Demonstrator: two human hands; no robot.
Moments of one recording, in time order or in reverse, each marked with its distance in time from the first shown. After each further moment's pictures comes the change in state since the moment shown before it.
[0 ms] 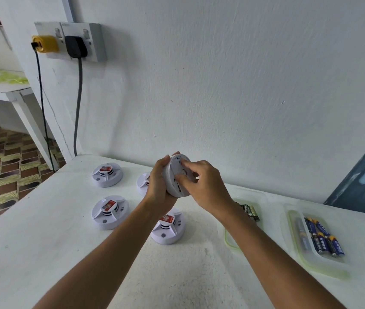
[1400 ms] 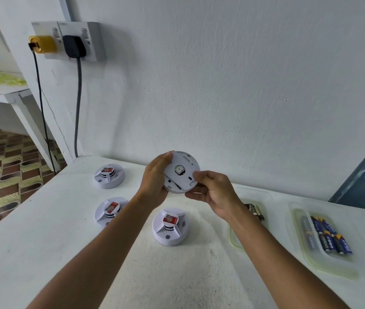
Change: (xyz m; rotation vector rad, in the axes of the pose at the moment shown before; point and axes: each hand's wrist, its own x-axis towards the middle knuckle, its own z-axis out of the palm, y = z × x) left_hand 0.018 0.018 -0.024 0.342 0.148 0.136; right_hand 0.007 0.031 0.007 1.032 -0.083 0.591
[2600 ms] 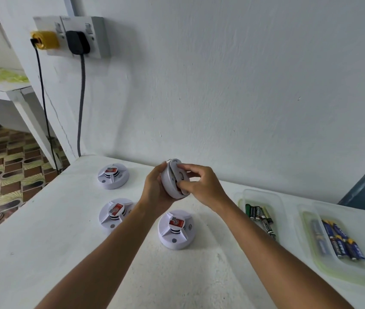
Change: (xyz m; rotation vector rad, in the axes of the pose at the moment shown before) left_hand 0.003 -0.013 -0.019 -0.336 -0.063 -0.283; right_hand 0.028 0.013 0.029 -0.695 -0.024 -0.360
